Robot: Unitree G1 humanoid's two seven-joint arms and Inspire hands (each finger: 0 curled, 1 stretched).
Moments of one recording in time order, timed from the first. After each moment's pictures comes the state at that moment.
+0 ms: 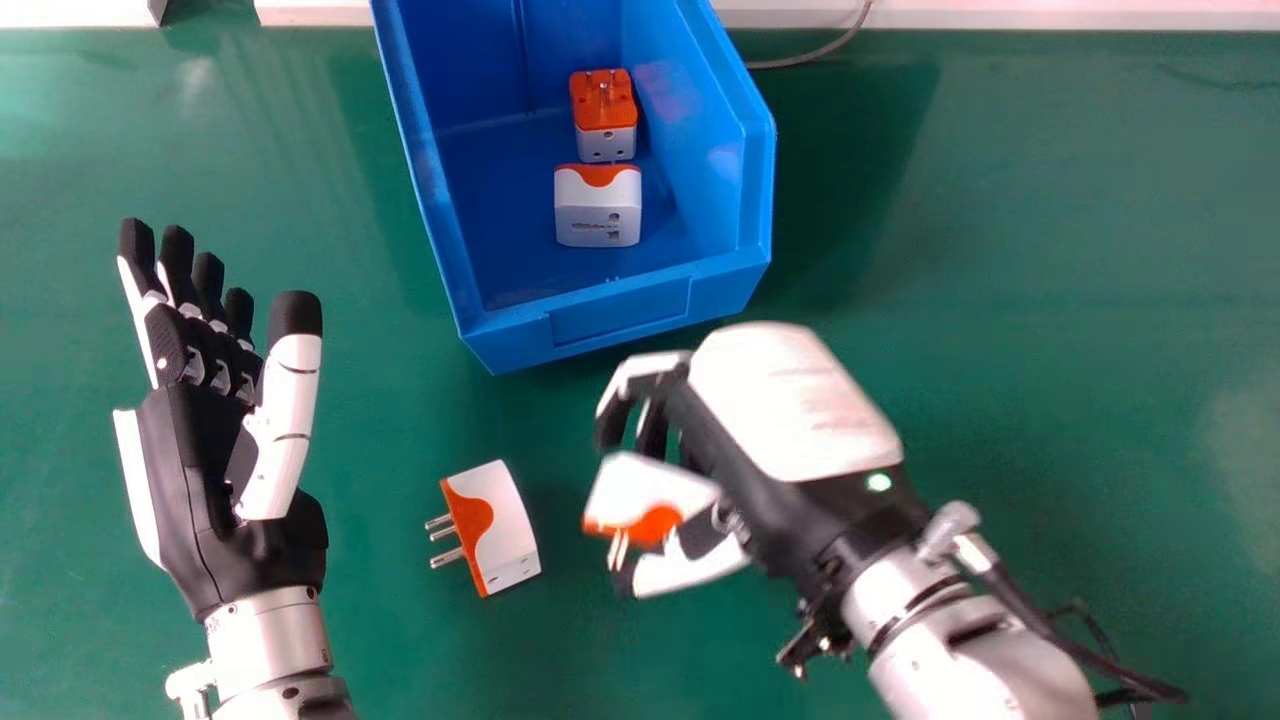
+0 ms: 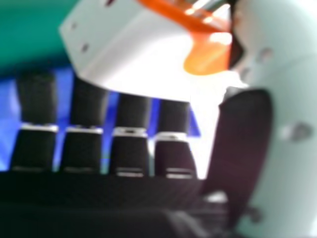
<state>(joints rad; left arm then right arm) 0.03 -0.06 0.22 0.38 -0.28 -0.78 -0.07 0.05 -0.20 0.46 -0.33 -0.94 0.09 0.10</state>
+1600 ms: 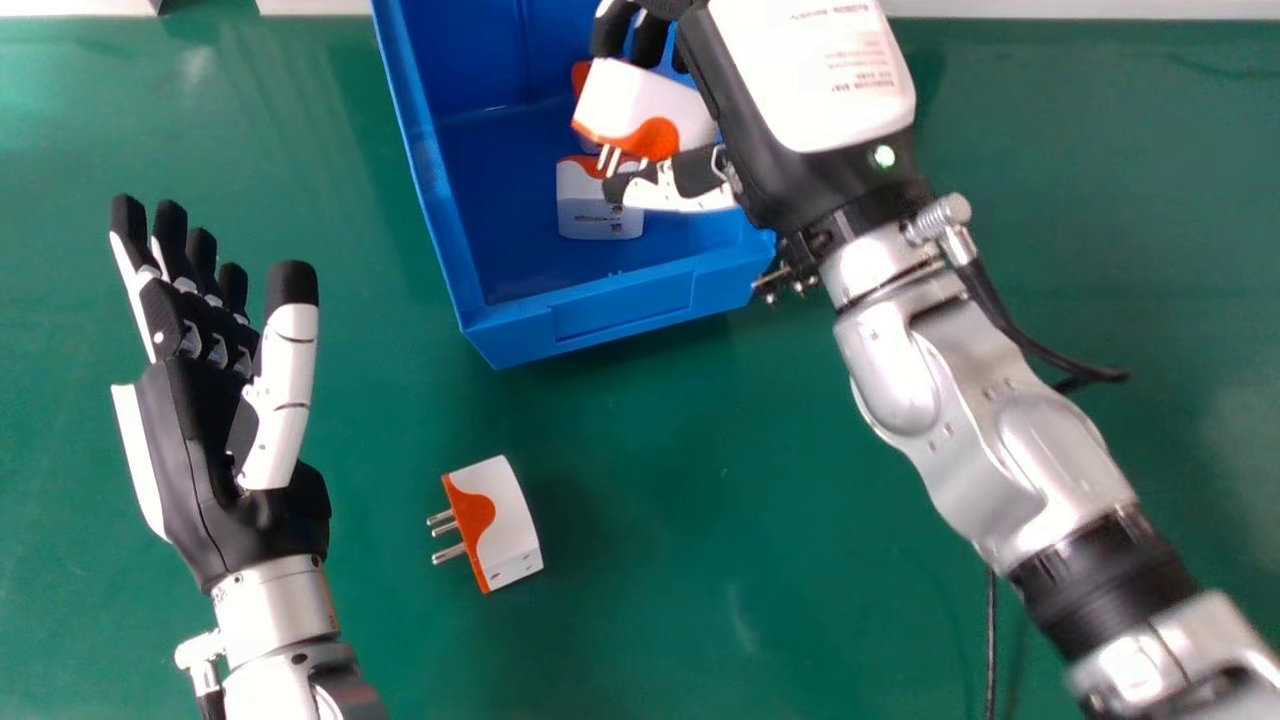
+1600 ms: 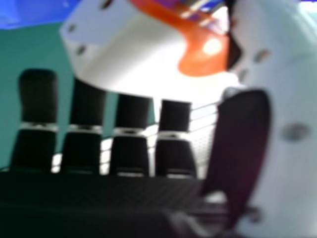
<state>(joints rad) -0.04 -0.06 0.22 0.43 -0.27 -0.80 -0.02 -0.74 -0.19 0.41 0.60 -0.95 -0.21 -0.54</state>
